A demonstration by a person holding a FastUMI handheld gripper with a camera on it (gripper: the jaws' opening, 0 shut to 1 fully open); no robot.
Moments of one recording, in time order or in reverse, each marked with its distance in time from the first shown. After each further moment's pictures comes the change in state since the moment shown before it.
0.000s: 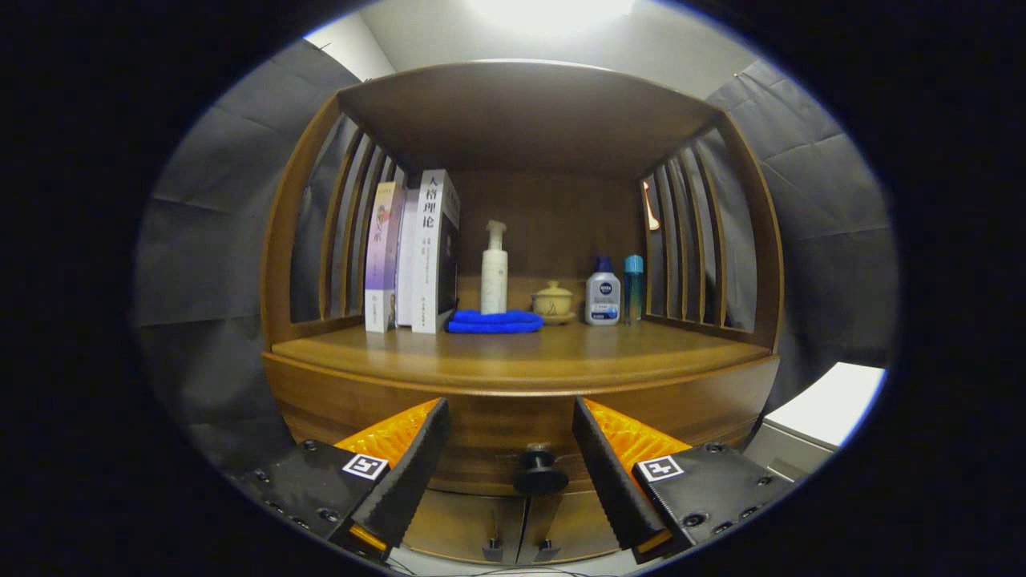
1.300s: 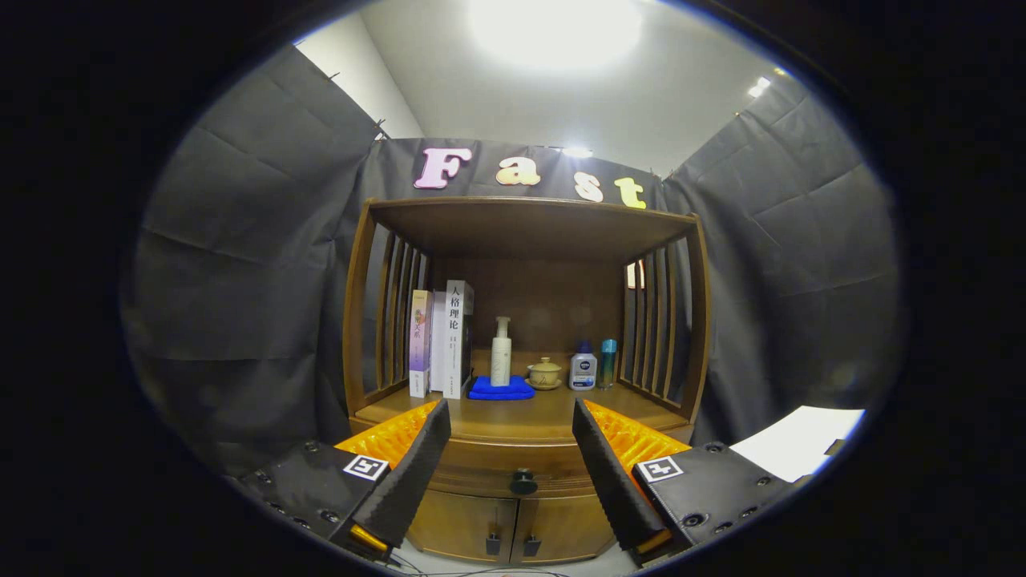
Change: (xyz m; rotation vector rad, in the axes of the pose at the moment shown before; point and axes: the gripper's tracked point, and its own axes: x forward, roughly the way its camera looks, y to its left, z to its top) arm -0.156 -0.003 0.138 -0.028 -0.154 0.009
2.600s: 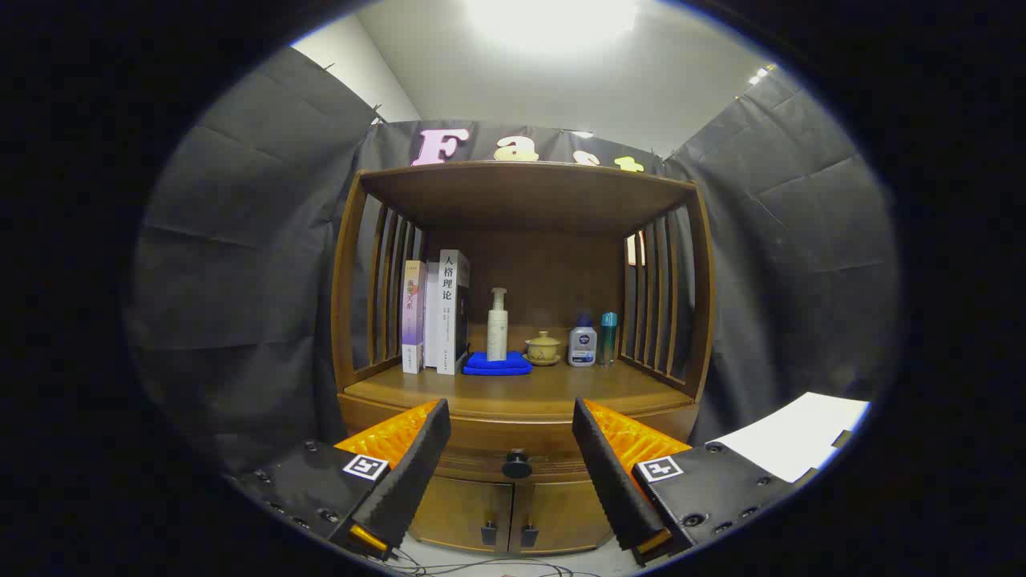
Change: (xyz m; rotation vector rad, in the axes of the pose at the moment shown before) arm 0.010 -0.014 -0.029 0.022 0.078 0.009
